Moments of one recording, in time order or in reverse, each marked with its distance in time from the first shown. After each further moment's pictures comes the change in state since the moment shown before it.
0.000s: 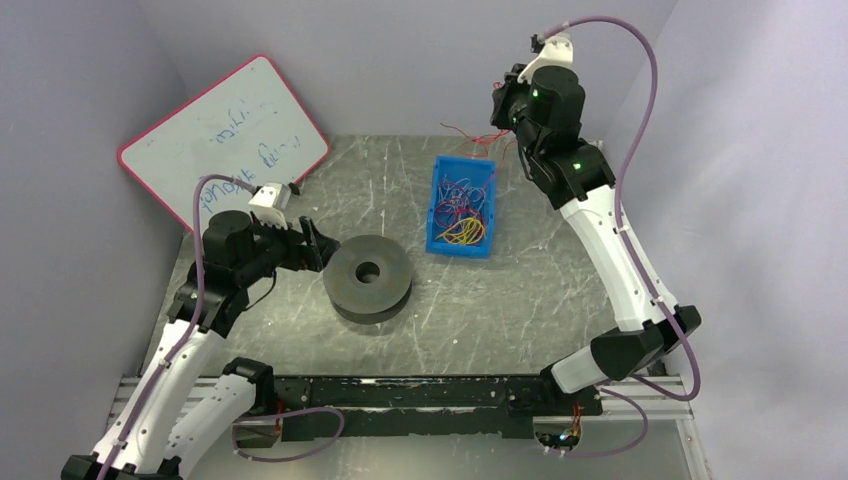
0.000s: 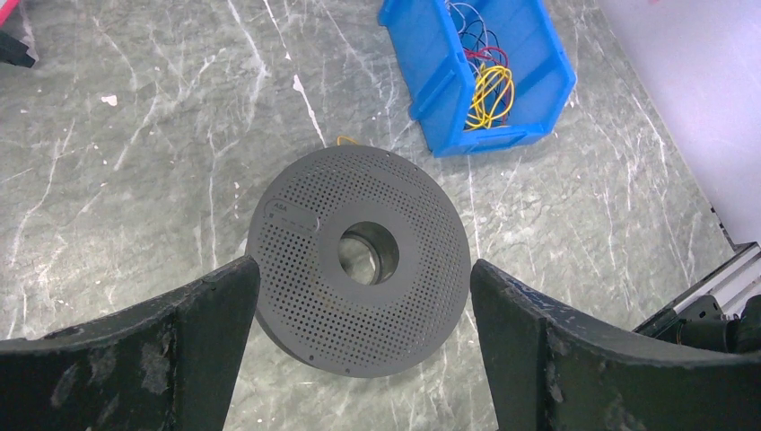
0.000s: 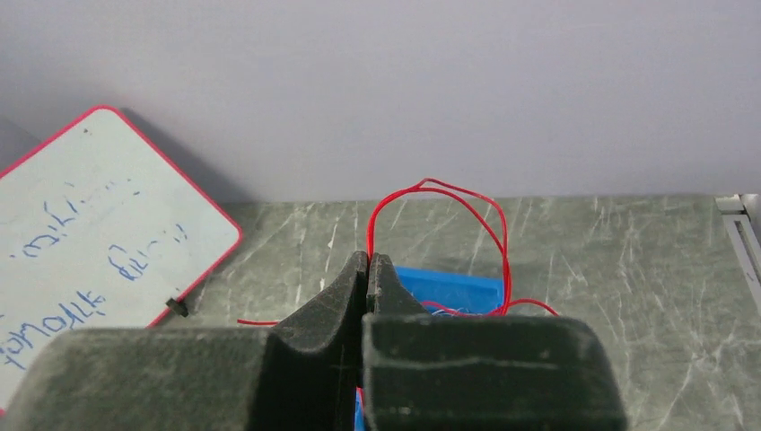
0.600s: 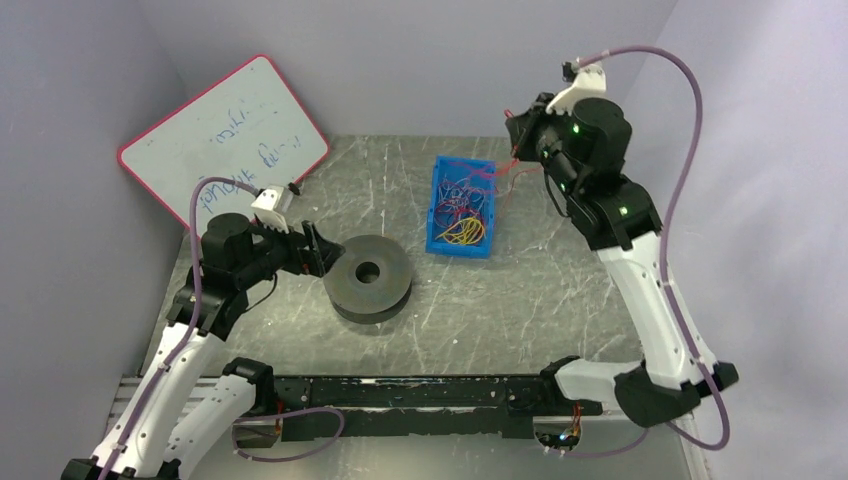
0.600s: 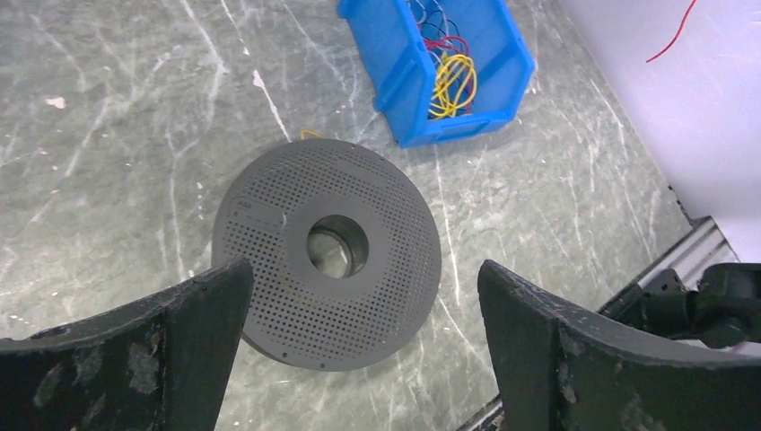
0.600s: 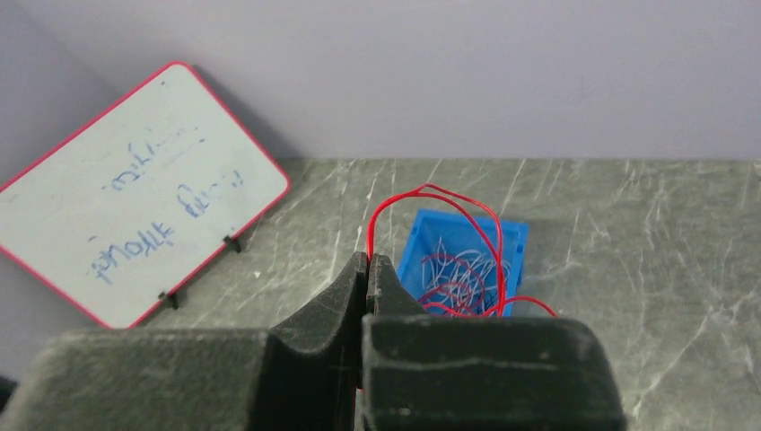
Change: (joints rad) left arm 0.000 -0.020 -0.011 0.006 0.066 -0.009; right arm 0.004 -0.210 -0.082 -0.137 -0.108 0.047
